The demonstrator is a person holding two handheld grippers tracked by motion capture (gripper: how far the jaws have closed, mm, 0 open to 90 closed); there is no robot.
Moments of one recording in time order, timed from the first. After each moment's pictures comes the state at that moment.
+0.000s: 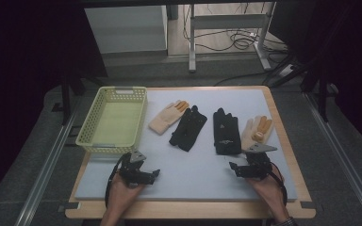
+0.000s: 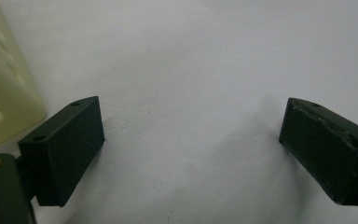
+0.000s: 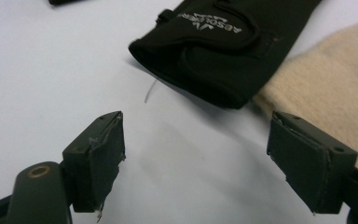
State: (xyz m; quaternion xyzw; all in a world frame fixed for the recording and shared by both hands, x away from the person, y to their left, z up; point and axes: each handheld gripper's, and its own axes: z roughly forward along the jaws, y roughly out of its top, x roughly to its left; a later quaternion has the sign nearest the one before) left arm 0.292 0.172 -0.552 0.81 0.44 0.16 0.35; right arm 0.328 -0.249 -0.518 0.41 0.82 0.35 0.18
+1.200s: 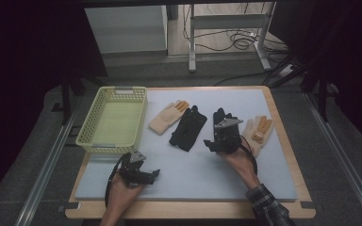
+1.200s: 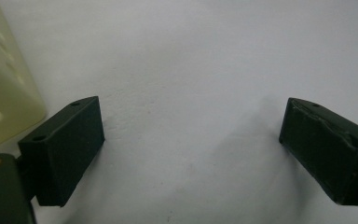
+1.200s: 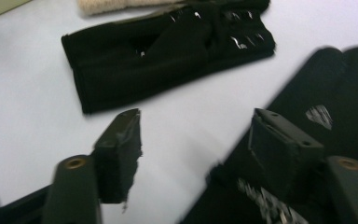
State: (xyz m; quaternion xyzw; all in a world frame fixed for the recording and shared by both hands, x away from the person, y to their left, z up) left arm 0.292 0.172 -0.552 0.81 0.44 0.16 0.35; right arm 0.402 -0.160 -0.496 0.35 0.85 0.36 0.16
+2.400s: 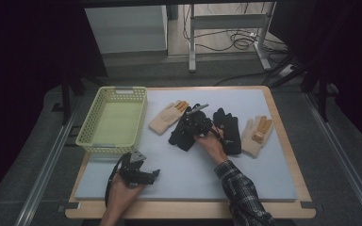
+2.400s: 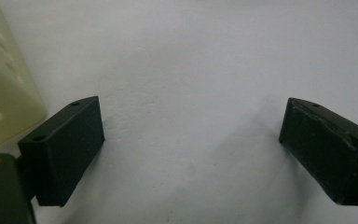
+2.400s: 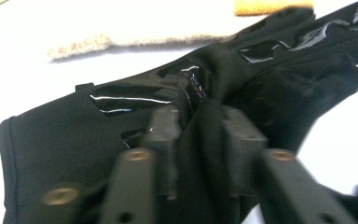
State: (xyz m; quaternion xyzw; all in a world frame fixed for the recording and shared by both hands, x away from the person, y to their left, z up) left arm 0.292 0.172 -0.552 0.81 0.44 0.16 0.35; right arm 0.474 -0.073 -0.522 0.35 0.87 0.31 0.16
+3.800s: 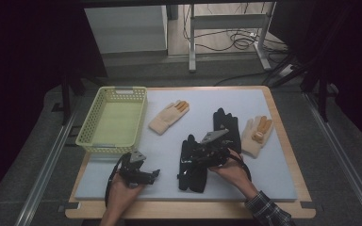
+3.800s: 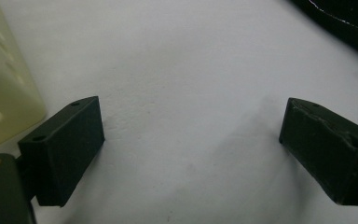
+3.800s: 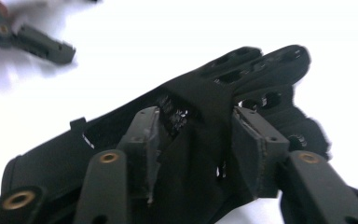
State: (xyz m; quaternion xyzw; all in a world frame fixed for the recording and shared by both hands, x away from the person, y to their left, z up) left arm 0.292 0.172 -0.552 0.81 0.44 0.16 0.35; right arm 0.362 -0.129 -0.500 0.25 0.89 0.37 0.07
